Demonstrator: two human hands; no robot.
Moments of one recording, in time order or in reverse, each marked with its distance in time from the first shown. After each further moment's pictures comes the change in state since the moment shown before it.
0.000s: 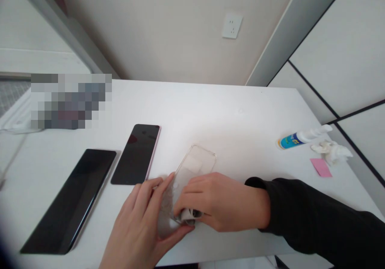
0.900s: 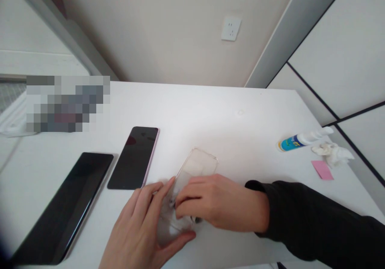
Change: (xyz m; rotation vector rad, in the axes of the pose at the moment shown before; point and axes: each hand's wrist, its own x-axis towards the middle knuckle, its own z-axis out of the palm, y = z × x) left_hand 0.001 0.001 0.003 0.049 0.032 0.030; right_hand 0.000 0.017 -0.002 -0.182 0.114 -0.078
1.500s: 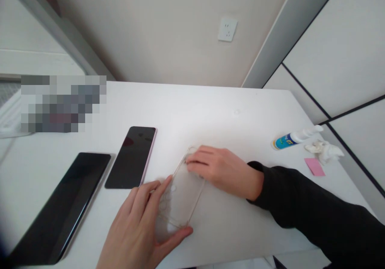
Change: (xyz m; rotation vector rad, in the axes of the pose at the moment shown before) left_hand 0.000 0.000 0.000 -0.009 -0.024 -0.024; right_hand -0.001 0.016 -0.011 -0.283 0.140 0.020
